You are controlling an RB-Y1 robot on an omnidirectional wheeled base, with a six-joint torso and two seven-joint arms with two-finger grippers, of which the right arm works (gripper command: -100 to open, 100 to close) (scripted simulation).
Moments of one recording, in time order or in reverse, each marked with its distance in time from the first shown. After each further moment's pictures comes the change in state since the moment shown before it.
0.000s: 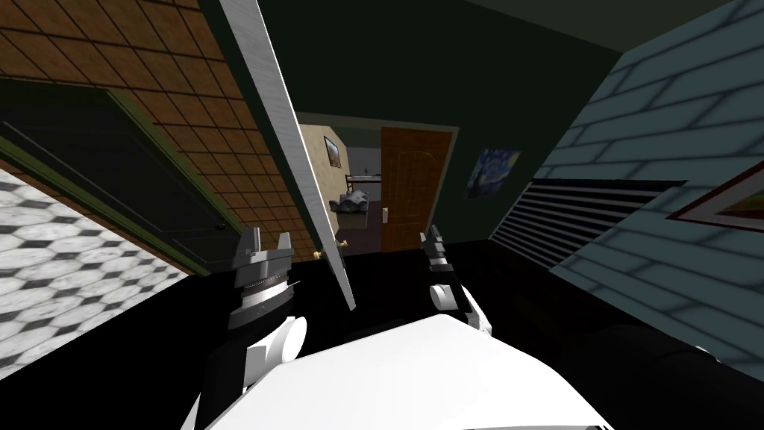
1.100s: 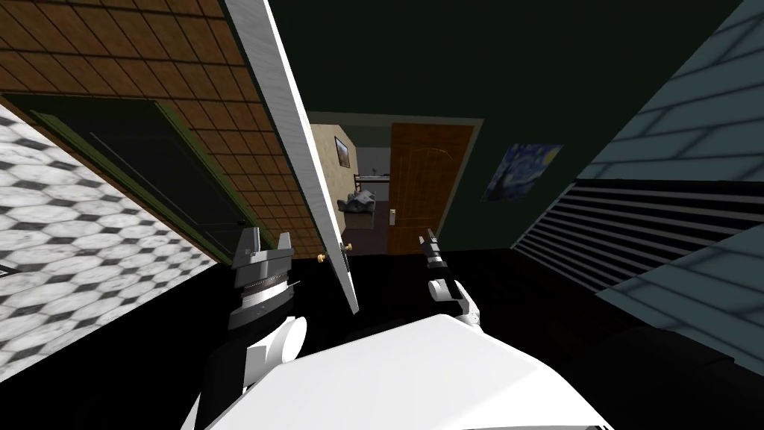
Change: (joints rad) arm -0.128 -0.060 -0.045 0.259 -0.036 -0.015 0.020
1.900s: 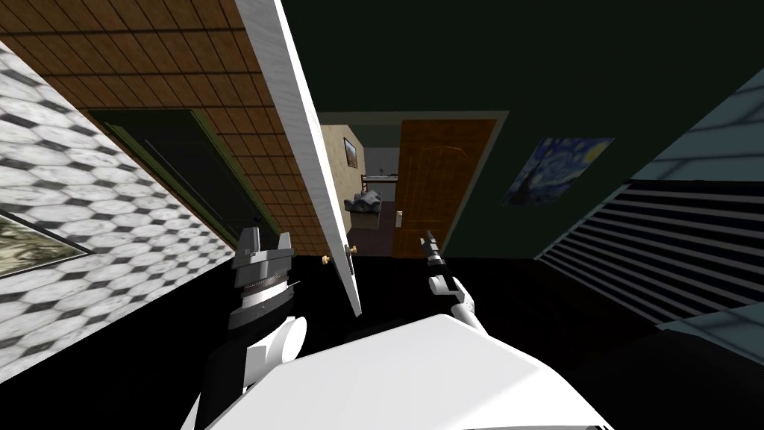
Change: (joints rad) arm -0.111 -0.055 -0.039 0.224 -0.031 -0.024 0.013
